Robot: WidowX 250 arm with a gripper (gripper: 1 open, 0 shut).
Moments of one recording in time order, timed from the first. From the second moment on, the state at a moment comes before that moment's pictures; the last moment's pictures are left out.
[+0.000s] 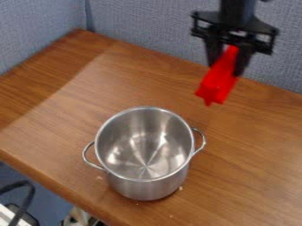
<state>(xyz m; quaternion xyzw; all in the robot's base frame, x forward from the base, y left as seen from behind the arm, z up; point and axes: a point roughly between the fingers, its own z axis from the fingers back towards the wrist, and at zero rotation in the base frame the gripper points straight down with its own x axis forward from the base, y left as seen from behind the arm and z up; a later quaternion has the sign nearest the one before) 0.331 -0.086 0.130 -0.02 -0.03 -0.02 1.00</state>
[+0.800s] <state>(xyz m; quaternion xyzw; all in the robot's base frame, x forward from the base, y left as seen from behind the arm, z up) 0.316 -0.103 0.094 0.00 -0.09 -0.04 0.99</state>
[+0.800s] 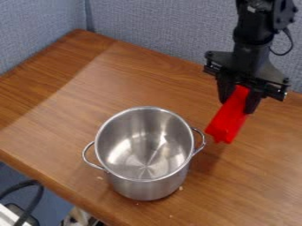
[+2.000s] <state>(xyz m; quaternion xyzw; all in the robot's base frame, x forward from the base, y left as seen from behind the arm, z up) 0.324 -0.109 0.055 0.00 -0.13 -0.05 0.99</state>
